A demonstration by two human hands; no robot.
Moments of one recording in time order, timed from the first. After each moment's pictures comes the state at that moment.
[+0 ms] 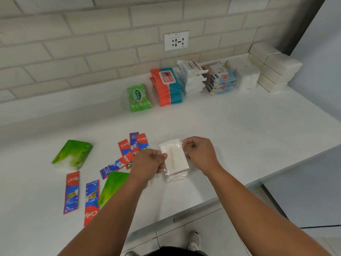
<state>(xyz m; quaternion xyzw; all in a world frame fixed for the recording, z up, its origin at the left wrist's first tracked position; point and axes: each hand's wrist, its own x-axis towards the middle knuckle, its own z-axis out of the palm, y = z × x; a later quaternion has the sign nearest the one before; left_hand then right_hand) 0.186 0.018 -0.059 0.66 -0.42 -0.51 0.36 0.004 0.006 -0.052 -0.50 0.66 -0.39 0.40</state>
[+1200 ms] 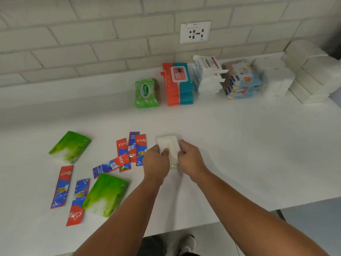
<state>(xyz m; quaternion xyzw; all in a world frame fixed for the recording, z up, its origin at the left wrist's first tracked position) 0.121 -0.029 -0.079 0.79 -0.40 -0.33 0.34 0.012 -0.057 -0.100 -0.55 0.65 -0.23 0.48</state>
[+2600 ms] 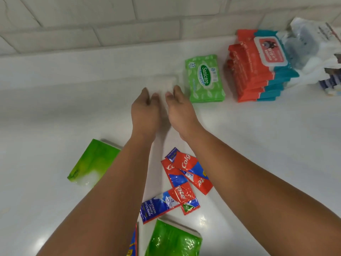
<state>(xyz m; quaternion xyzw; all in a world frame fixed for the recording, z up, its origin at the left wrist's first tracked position) 0.360 -0.210 -0.116 0.69 -0.39 -0.34 0.51 0.271 -0.230 -0.106 -0.53 0.57 -0.35 0.52</state>
